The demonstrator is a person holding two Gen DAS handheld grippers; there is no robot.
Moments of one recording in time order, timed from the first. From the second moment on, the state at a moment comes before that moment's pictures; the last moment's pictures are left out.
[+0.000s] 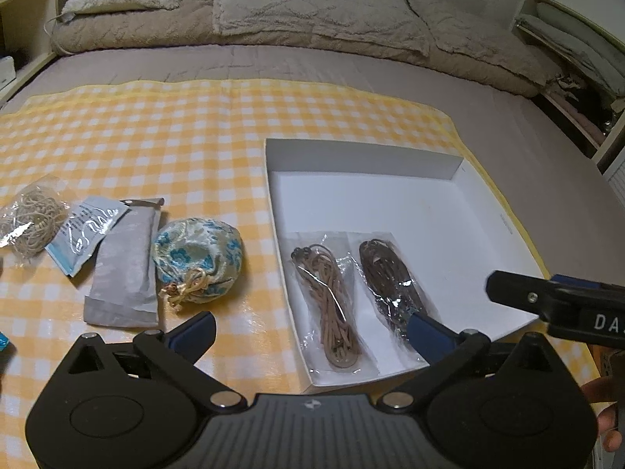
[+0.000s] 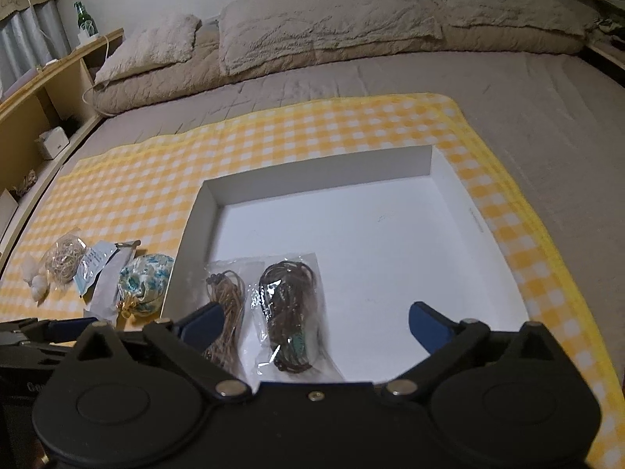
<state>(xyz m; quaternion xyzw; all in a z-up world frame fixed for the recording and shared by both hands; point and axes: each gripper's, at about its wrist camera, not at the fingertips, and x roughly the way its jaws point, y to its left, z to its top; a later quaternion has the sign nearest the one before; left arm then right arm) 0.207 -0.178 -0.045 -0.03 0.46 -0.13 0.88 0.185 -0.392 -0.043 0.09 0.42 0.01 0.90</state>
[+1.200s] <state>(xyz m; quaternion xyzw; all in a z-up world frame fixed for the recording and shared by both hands) 0.191 -0.044 -0.009 -0.06 0.38 -0.06 0.92 0.176 -0.346 -0.026 0.03 0.38 0.01 0.92</state>
